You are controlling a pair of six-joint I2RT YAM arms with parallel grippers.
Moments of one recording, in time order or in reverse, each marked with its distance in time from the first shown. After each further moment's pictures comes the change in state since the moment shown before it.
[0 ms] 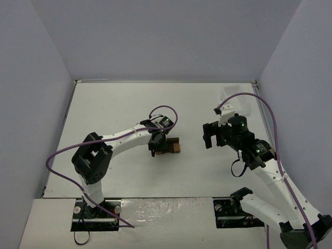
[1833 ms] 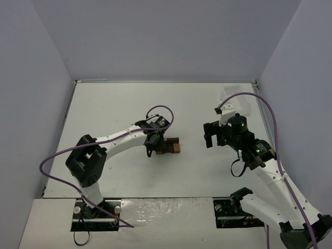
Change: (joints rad) left arm 0.022 -0.068 -0.060 0.031 0.046 0.000; right arm 0.000 0.001 0.000 0.000 0.034 0.000
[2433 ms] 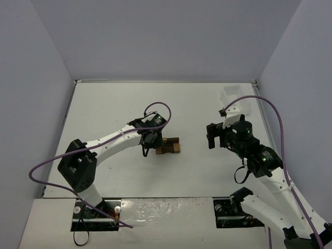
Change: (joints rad) left arm 0.009 -0.087 -0.001 -0.036 0.004 0.036; right arm 0.052 -0.090 -0.011 0.012 0.079 0.001
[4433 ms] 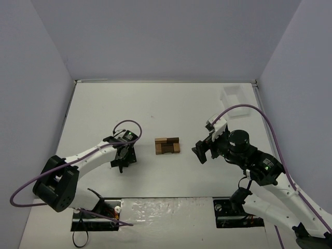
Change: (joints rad) left arm 0.203 -0.270 -0.489 0.036 -0.103 0.059; right arm 0.243 -0.069 -0.019 0.038 -0.154 -0.058
